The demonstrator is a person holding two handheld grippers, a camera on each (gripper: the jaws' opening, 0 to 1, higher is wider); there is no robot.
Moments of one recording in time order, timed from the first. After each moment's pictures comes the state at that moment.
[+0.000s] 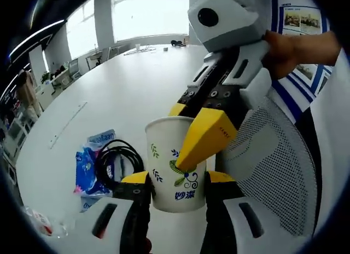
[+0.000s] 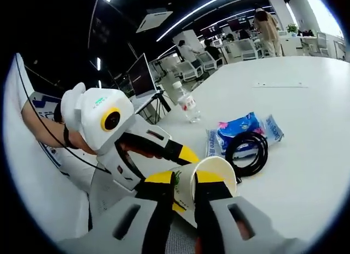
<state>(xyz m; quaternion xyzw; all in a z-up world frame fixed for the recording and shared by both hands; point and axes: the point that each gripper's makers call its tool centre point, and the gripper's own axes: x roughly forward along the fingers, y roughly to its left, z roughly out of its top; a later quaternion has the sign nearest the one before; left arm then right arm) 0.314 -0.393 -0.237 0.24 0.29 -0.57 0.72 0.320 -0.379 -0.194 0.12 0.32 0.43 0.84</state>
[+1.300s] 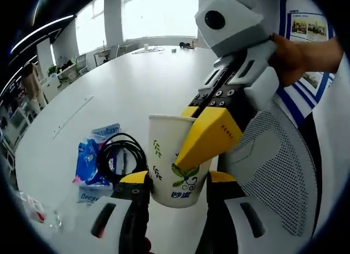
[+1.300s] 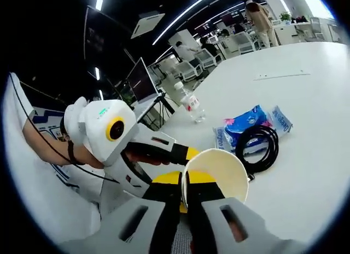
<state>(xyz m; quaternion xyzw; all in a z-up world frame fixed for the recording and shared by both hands) 0.317 -0.382 -0.239 0.20 0.31 -0.55 0.75 0.319 -0.366 -0.190 0.17 0.33 0.42 0.83</state>
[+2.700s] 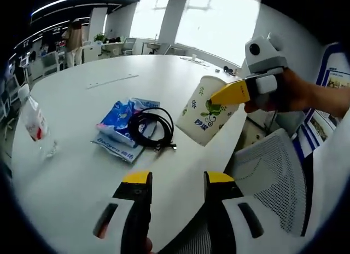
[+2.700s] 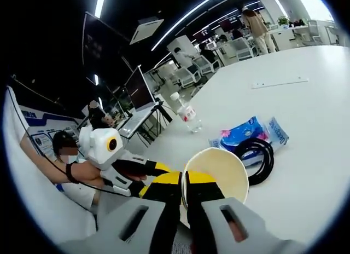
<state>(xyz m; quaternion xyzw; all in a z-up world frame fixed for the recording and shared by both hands) 0.320 -0.303 -0.243 0.03 0.35 -0.42 0.84 0.346 -0.367 -0.179 0.17 0.31 0.41 0.84</state>
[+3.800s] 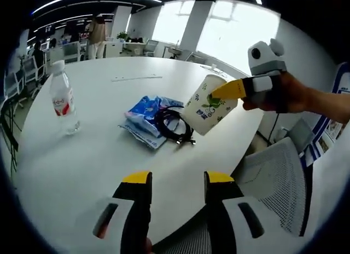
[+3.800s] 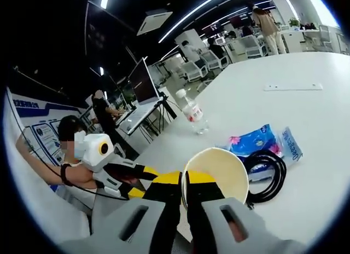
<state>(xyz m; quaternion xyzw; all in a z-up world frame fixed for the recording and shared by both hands) 0.323 -0.257 -0.244 -0.02 0.35 -0.36 0.87 0.373 -0.333 -0.181 0.14 0.32 0.44 0.83</state>
